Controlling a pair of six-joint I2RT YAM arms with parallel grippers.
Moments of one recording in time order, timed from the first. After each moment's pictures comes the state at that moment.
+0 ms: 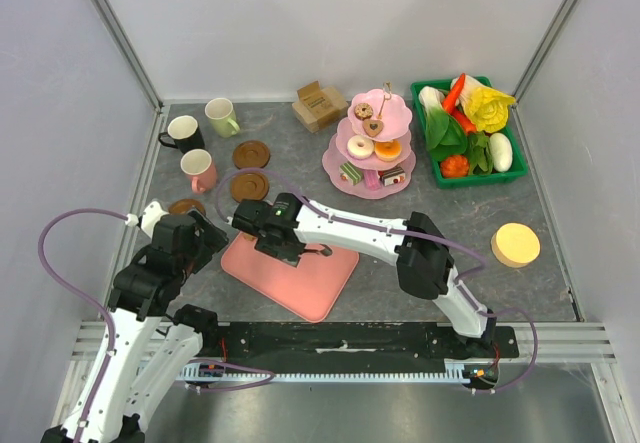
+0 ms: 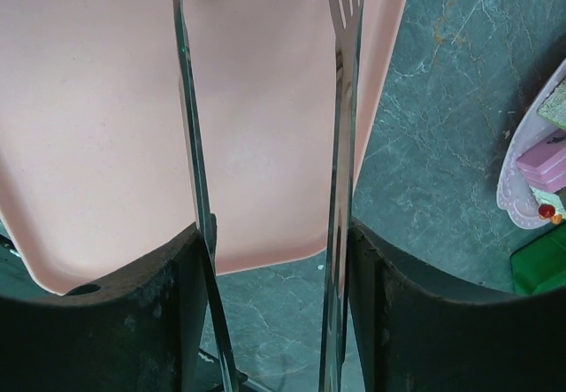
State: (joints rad) left arm -0.29 0.55 0.80 -1.06 -0.34 -0.91; right arm 1.20 2.18 2.00 -1.16 0.33 -0.01
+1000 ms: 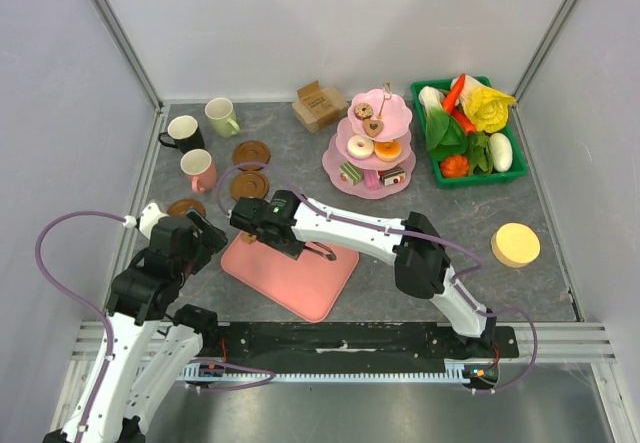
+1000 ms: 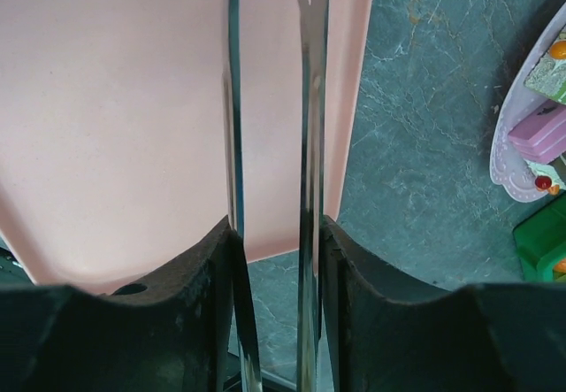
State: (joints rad) left arm -0.29 0.52 0.80 -1.06 -0.34 -0.91; right arm 1.20 2.22 2.08 -1.23 0.38 0.06
